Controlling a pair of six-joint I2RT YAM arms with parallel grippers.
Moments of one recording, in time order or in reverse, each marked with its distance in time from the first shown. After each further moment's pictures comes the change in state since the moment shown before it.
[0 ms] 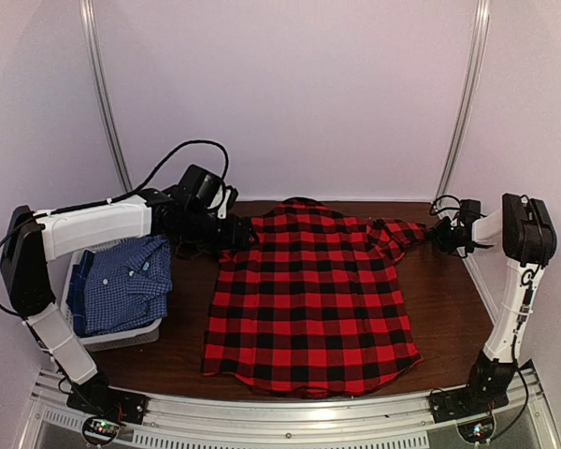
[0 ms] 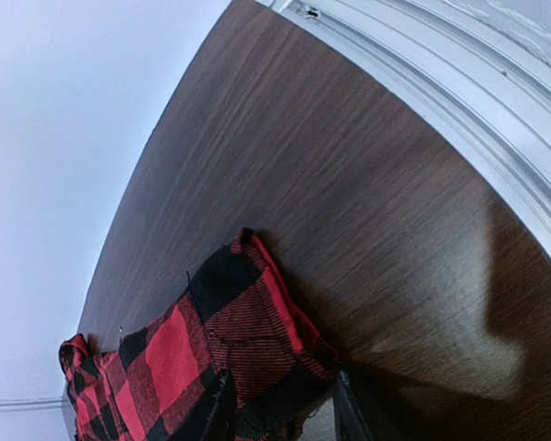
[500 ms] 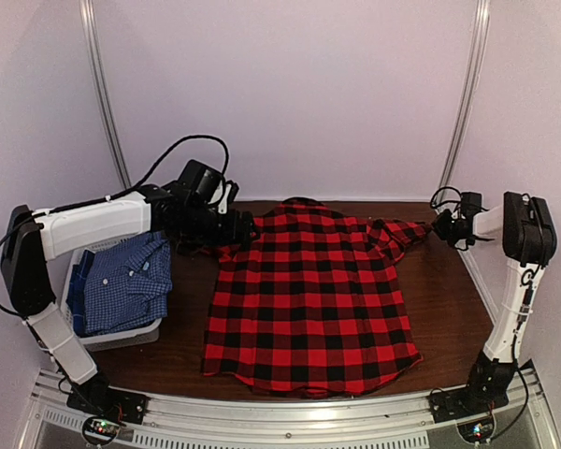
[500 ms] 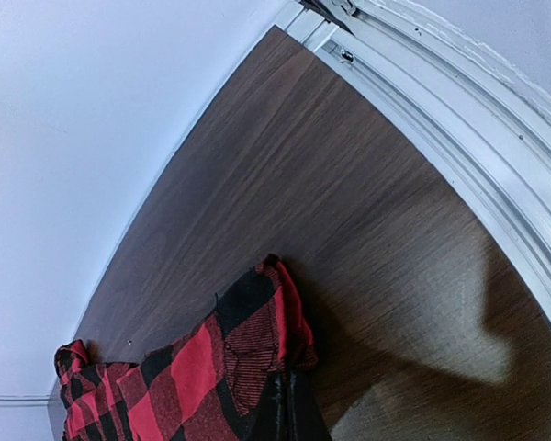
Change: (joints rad) left arm 0.000 0.002 0.033 -0.007 0.001 0.000; right arm 0.000 0.006 0.077 -0.044 0.022 -0.061
